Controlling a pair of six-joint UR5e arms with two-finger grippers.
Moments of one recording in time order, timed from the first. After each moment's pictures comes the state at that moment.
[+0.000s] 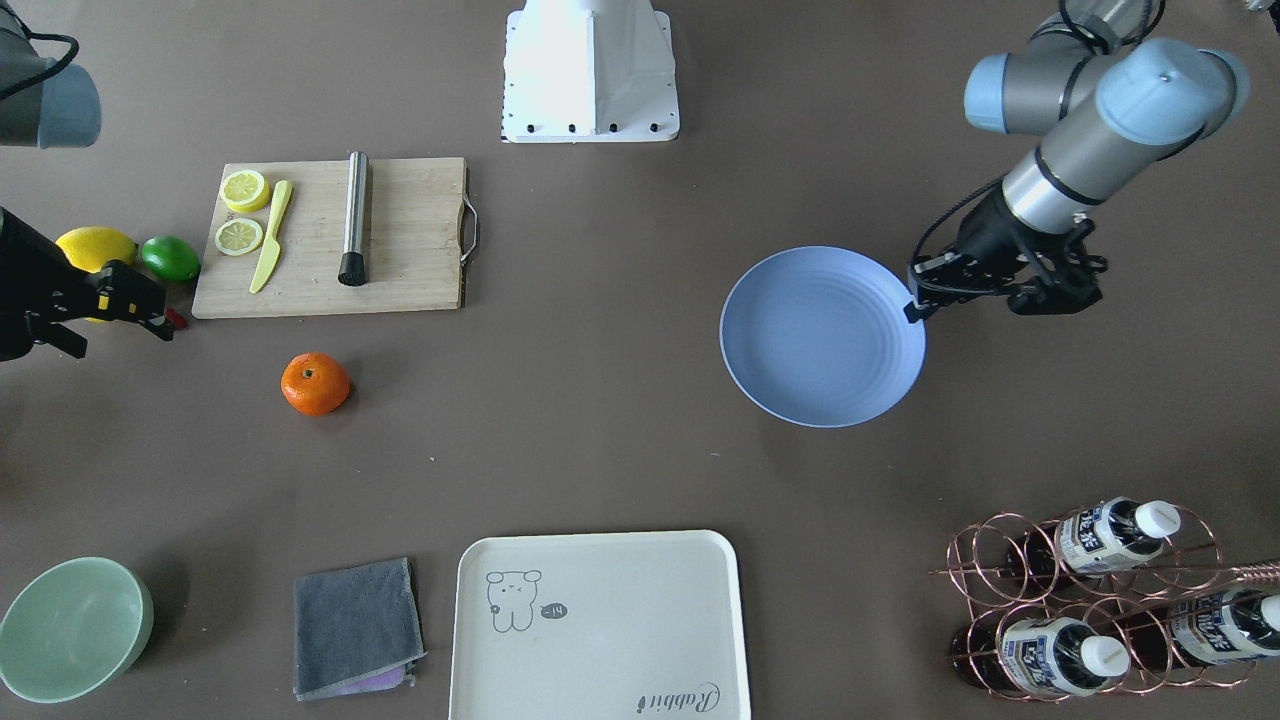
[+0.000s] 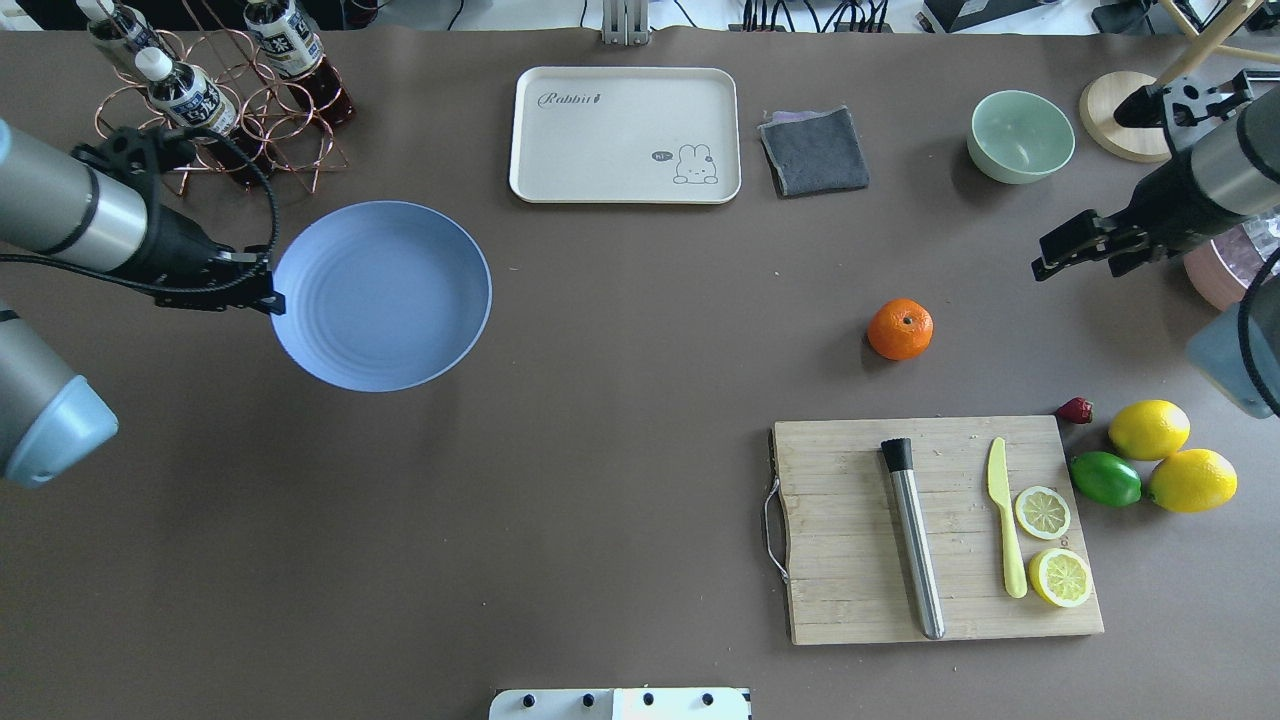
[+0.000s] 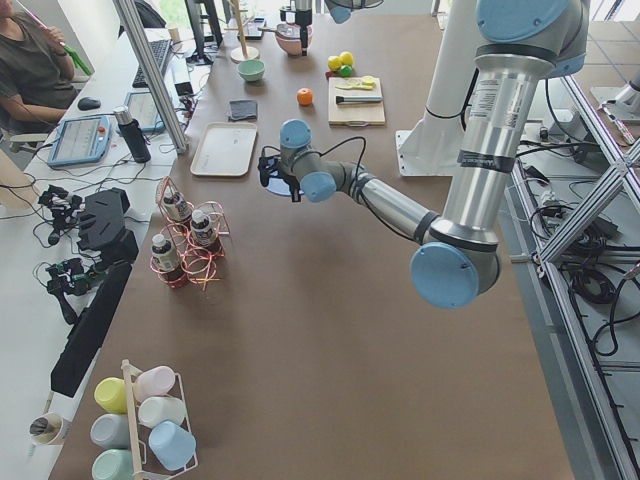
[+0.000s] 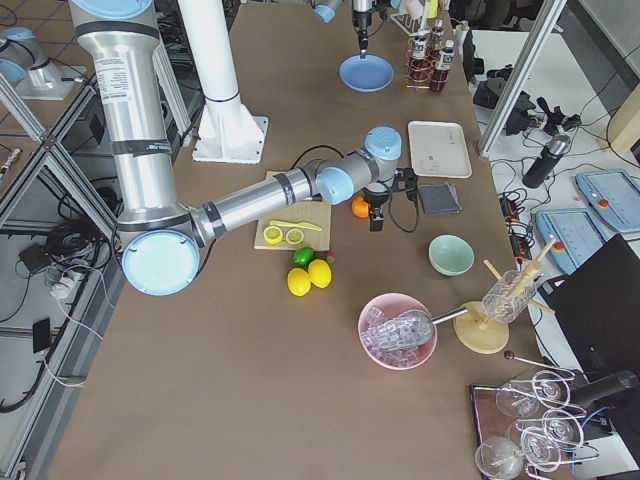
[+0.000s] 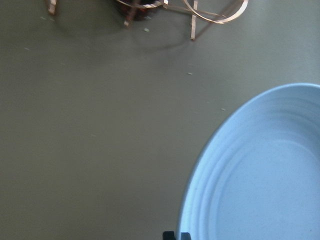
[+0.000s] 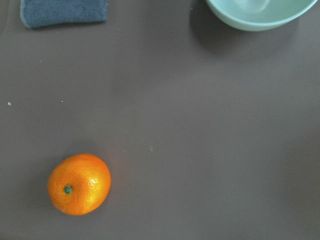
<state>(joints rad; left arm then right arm) -0.81 -1.84 -1.82 -1.98 -2.15 -1.29 1.02 -1.41 1.81 -1.35 2.27 0.70</state>
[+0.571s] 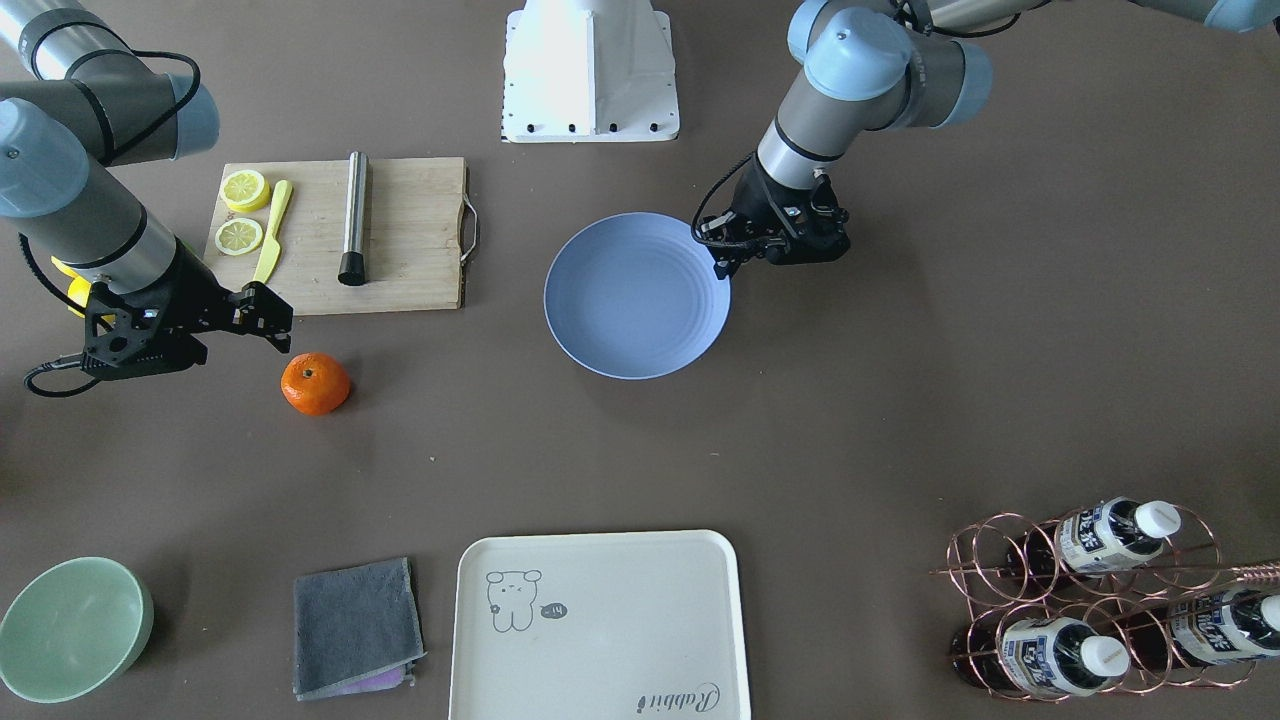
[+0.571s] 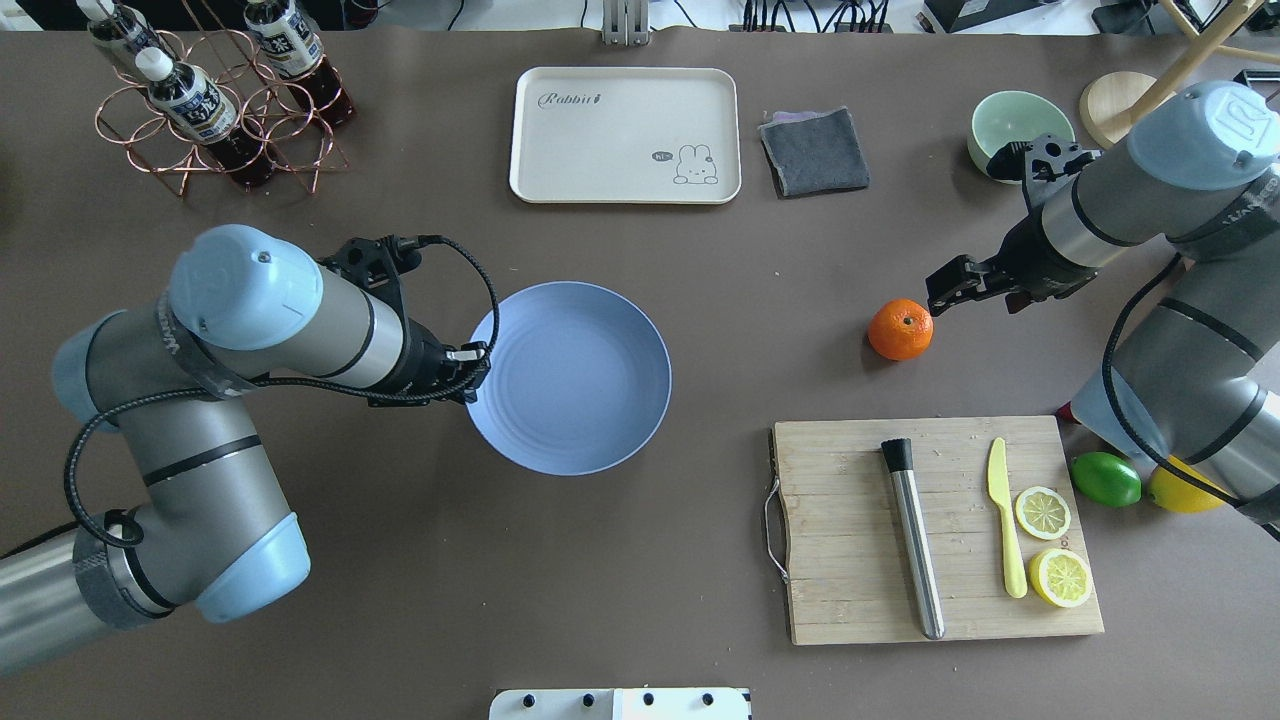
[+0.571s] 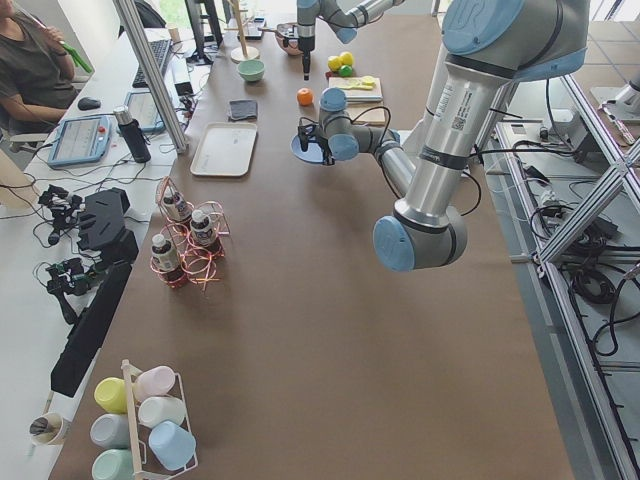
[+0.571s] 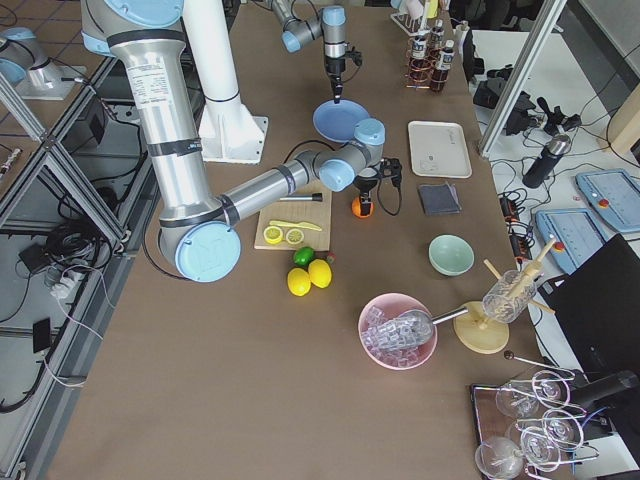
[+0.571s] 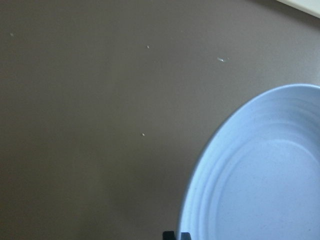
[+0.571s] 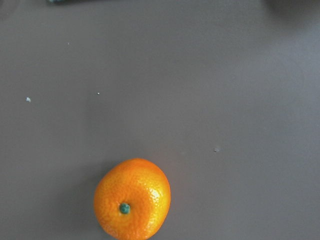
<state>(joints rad) -0.51 -2.01 -1.83 -1.88 -1.91 -1.51 0.88 -1.33 1.74 -1.32 2.15 0.85</state>
